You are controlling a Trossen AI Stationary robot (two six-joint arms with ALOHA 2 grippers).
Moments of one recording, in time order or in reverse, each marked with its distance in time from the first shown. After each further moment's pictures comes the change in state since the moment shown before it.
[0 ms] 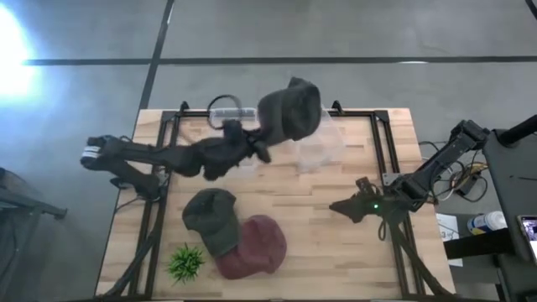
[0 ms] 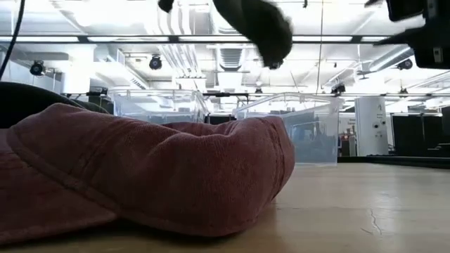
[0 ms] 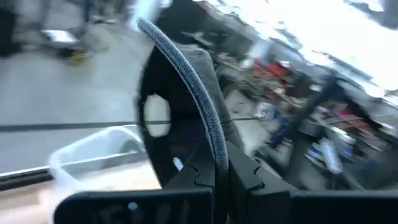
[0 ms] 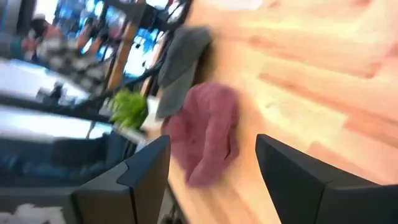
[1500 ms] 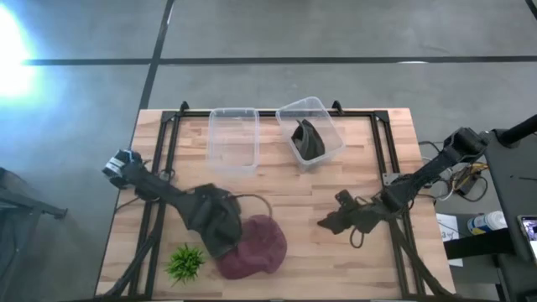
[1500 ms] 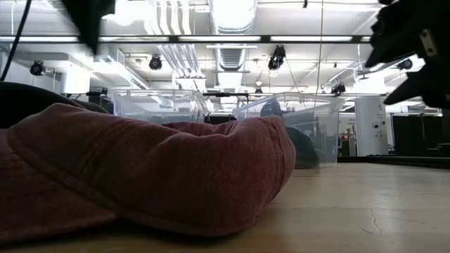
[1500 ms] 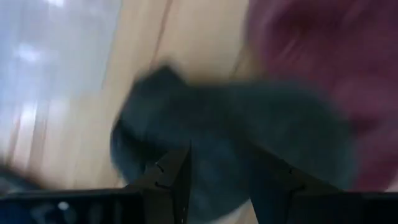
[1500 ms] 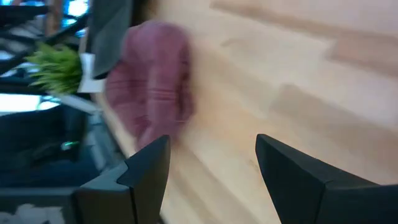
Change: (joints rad) left arm -0.393 0.286 0.282 -1.554 0.580 -0.250; right arm -0.106 0.298 -0.012 0.156 -0.307 0.072
